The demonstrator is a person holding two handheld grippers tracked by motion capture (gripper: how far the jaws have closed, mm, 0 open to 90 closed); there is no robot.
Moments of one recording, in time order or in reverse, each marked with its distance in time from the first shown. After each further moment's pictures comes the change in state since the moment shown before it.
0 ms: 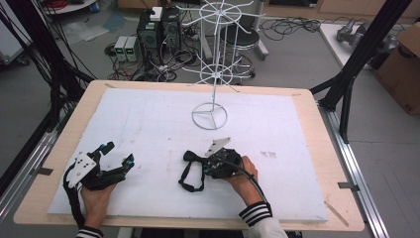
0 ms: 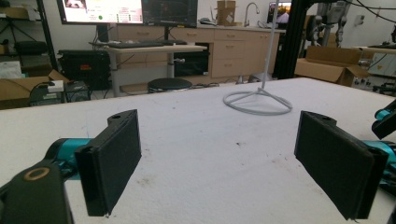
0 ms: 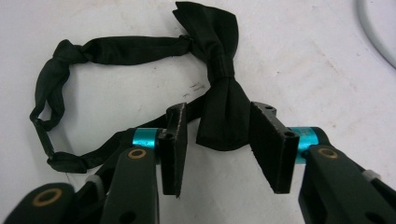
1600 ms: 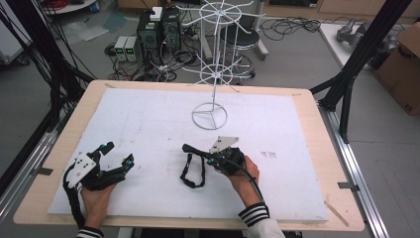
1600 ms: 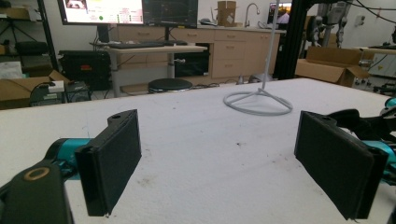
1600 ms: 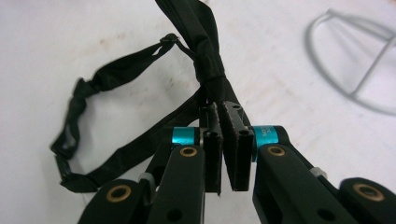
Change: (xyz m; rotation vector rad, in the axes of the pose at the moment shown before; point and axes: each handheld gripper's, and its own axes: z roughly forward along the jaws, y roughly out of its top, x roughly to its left) left arm 0.000 0.000 0.000 -0.003 0.001 -0.004; right arm -0.001 0.000 -0.014 -0.145 -0.071 0.047
